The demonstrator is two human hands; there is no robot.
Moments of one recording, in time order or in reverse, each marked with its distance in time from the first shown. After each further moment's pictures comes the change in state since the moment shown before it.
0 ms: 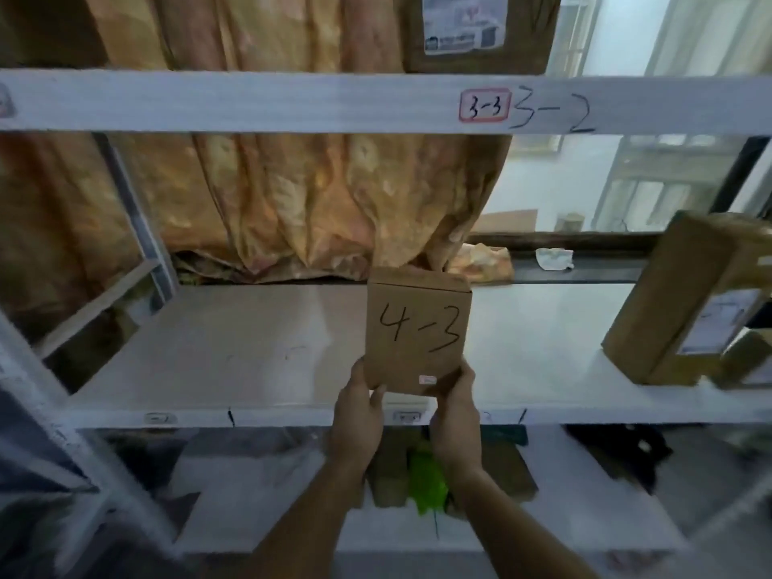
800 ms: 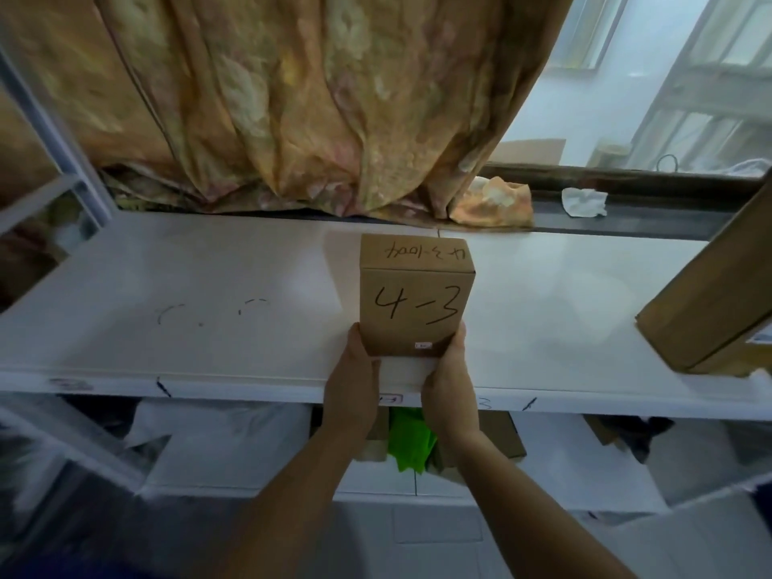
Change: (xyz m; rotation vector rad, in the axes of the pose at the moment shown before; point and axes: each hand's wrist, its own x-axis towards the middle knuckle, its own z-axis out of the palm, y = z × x) left_hand 0.052 -0.045 0.088 0.153 -0.091 -0.003; right_hand 0.091 0.090 0.012 -0.228 -0.067 -0.068
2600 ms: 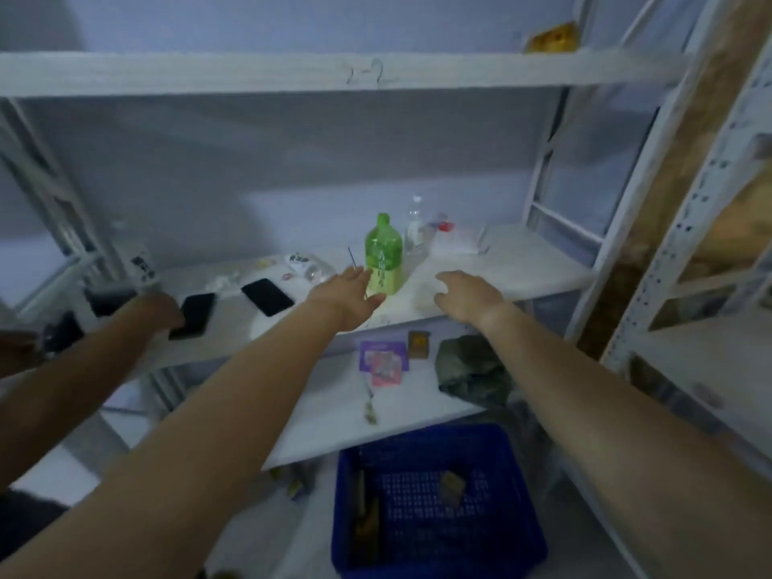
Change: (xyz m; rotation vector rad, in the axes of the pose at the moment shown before) left_hand -0.555 -0.150 -0.606 0.667 0.311 -0.988; right_hand -0.487 -0.517 0.232 -0.456 -1.154 -1.114
